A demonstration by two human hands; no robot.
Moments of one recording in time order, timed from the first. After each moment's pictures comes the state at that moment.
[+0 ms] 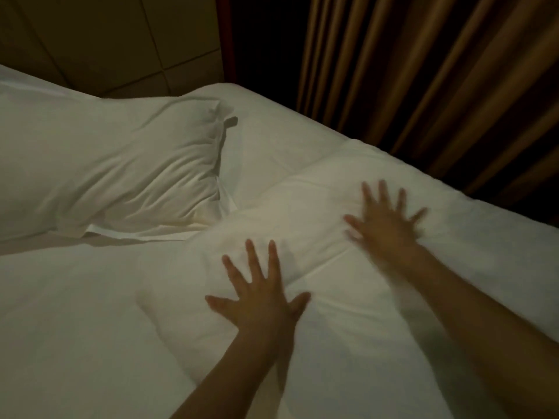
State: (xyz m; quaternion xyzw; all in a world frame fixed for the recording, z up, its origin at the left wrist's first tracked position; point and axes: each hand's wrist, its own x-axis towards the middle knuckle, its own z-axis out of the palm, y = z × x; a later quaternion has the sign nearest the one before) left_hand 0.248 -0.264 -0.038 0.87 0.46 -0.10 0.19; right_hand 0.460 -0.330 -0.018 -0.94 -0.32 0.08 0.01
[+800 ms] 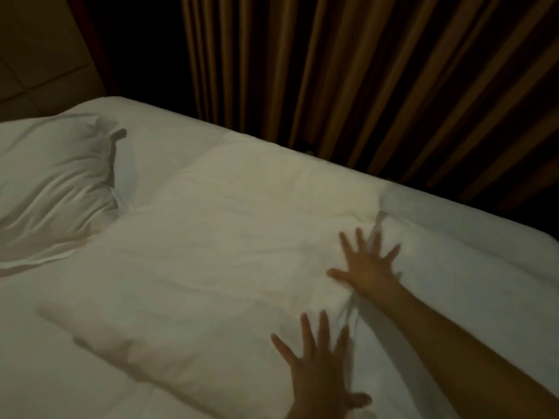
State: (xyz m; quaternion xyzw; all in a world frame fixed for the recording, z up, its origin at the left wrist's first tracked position) left_hand 0.210 -0.545 -0.046 0.97 0.08 -0.13 0.20; right_hand 0.402 -0.591 0.006 -0.96 -0.18 0.16 -0.11
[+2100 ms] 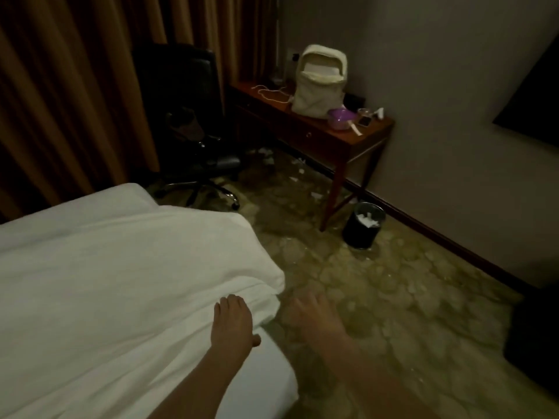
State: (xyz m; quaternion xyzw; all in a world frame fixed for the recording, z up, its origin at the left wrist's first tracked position) left_hand 0.003 -1.281 0.145 0.94 -0.32 -0.14 -0.04; right_hand -0.085 -1.418 0.139 -0.97 0.18 0.18 0.02
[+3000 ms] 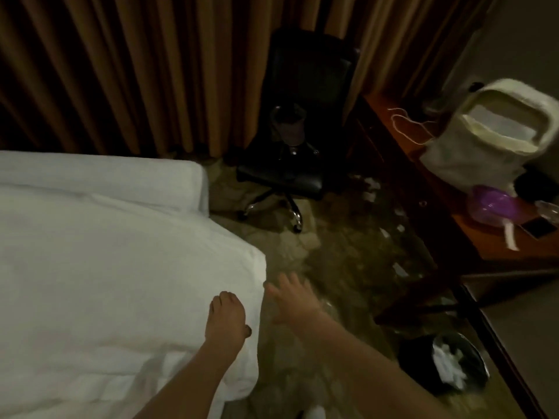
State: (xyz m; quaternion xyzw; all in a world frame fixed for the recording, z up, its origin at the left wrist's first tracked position) left_hand 0.246 -1.561 0.096 0.99 0.01 -0.16 0.01; right_hand 0.278 -1.696 0.139 -0.95 -0.20 0.24 -0.07
